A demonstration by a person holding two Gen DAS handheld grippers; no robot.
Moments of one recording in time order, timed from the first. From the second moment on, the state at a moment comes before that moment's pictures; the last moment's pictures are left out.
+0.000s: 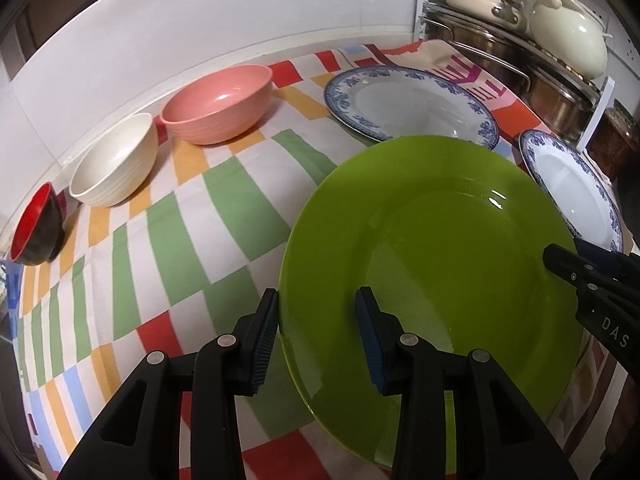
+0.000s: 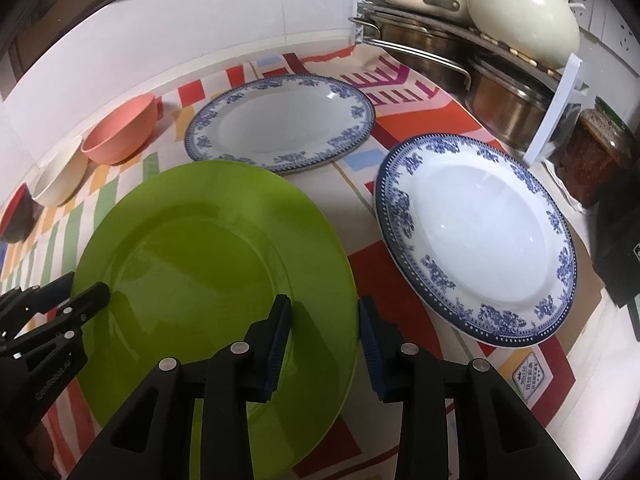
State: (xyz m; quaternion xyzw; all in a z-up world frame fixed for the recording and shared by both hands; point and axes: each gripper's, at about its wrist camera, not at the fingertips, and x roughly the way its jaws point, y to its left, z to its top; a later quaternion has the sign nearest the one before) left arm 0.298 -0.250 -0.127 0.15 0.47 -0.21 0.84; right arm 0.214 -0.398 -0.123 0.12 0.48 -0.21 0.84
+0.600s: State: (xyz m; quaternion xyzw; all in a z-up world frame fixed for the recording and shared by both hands) left arm 0.290 -0.155 -0.096 0.10 0.45 -0.15 0.87; right arm 0.237 -0.321 -0.089 0.08 0.47 -0.15 0.87
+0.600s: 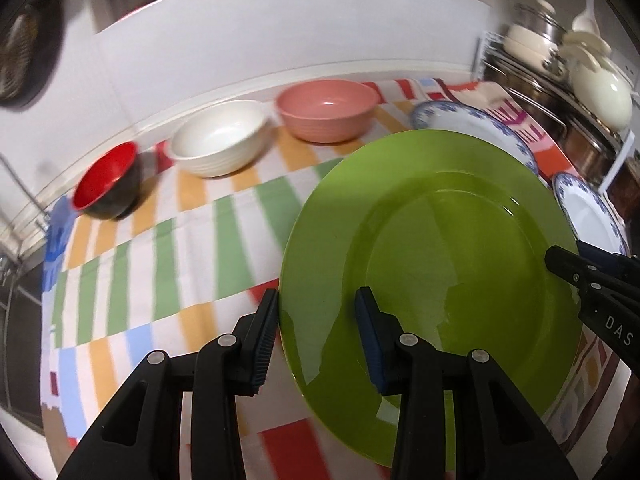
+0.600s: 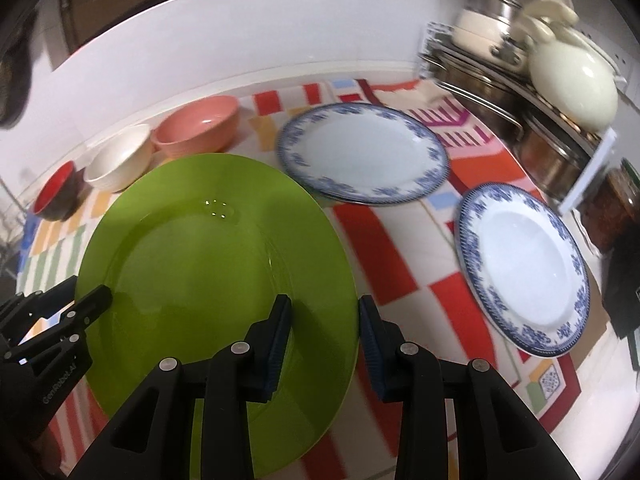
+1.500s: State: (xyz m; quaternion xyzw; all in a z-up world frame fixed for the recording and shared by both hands) left arm 0.264 0.040 -0.088 0.03 0.46 0.02 0.89; right arm 0.273 -0.137 -0.086 0.00 0.46 0.02 0.89
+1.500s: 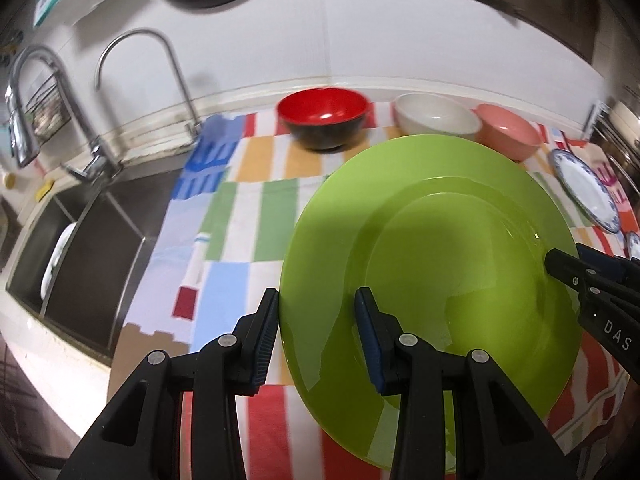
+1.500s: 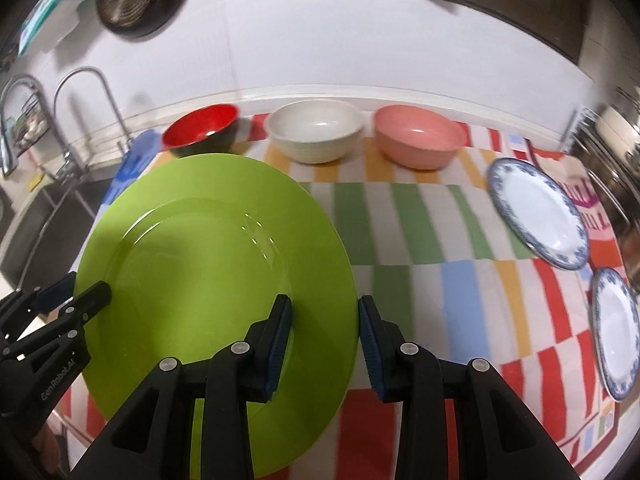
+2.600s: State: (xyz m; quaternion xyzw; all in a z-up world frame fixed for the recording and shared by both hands) left arm 0.272 0.086 -0.136 0.02 0.52 0.07 0.85; right arm 0.304 -0.083 -0.138 -0.02 0.53 0.07 0.85
